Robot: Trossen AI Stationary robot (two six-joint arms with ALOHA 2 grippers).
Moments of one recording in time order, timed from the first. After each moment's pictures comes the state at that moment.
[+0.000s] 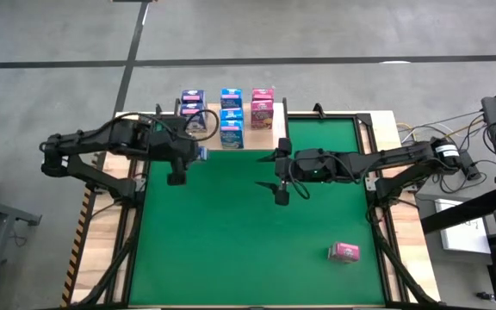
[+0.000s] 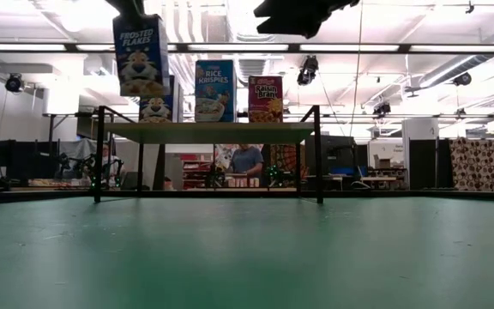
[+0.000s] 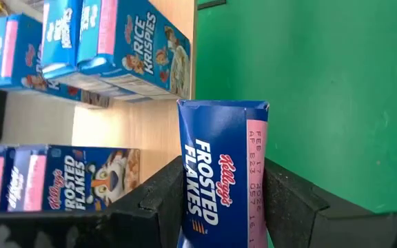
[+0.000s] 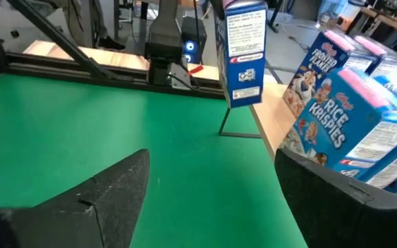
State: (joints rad) left arm 0.01 1.26 1.54 -1.31 -0.36 0.15; right arm 0.05 1.38 1.05 0.03 0.18 -0.16
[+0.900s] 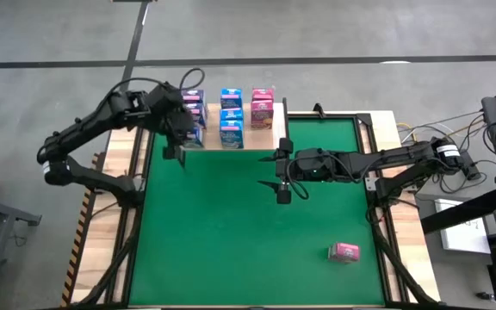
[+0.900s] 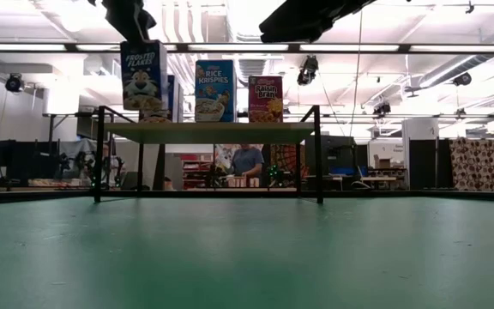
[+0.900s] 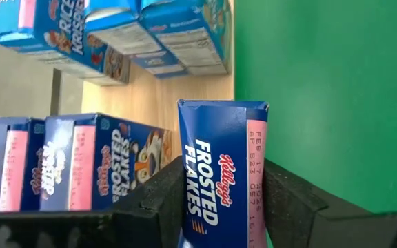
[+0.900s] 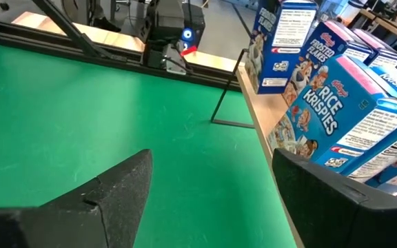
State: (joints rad) left arm 0.46 1.26 1.53 -1.28 -0.04 0.50; right arm 0.04 1.37 1.03 0.00 0.18 -0.22
